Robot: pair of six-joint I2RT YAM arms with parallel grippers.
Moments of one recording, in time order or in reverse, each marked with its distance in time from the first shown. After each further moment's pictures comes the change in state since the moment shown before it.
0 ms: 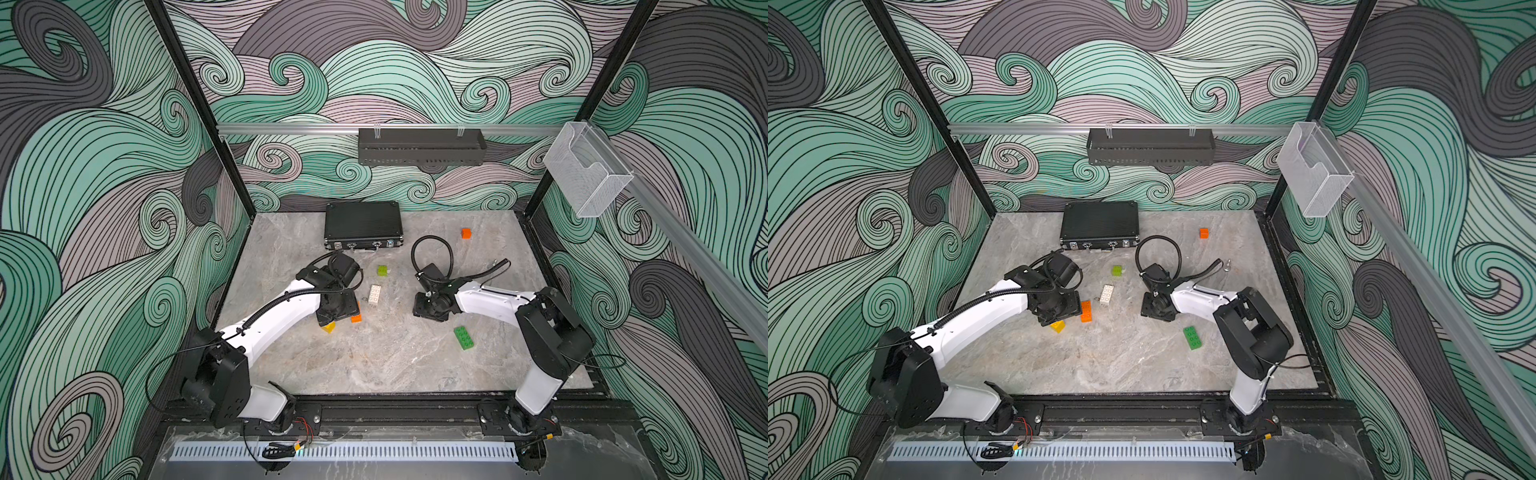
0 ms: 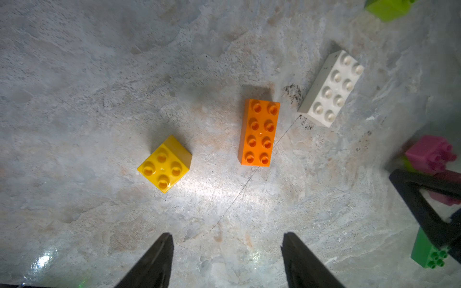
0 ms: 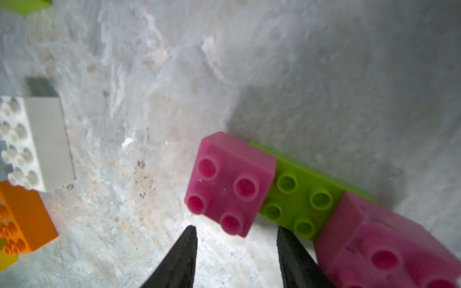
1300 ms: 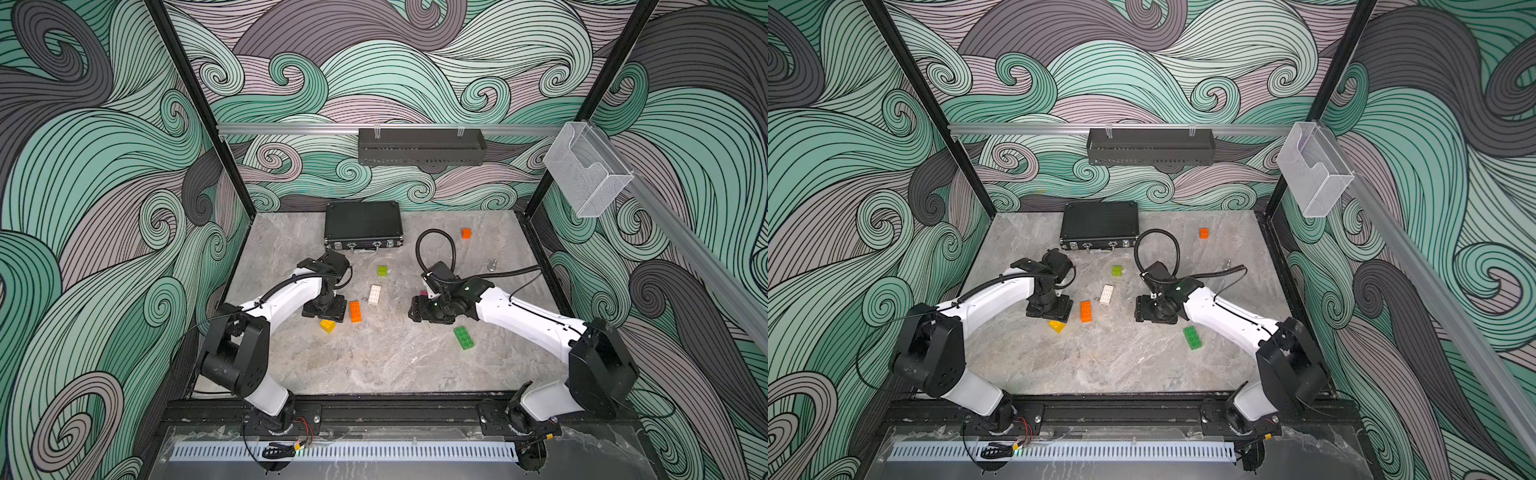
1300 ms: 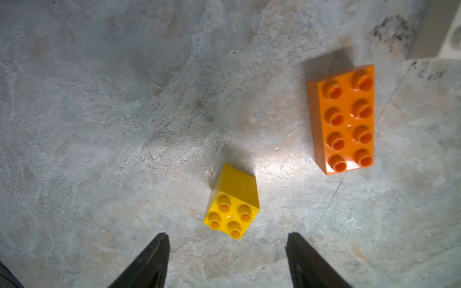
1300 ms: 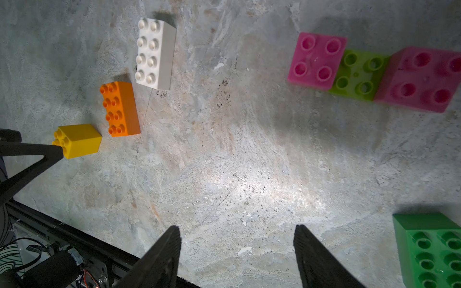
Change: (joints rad) left arm 0.140 0.170 0.006 -0.039 -0.060 0.583; right arm 0.103 -0.275 0.014 -0.217 -0.088 -0.068
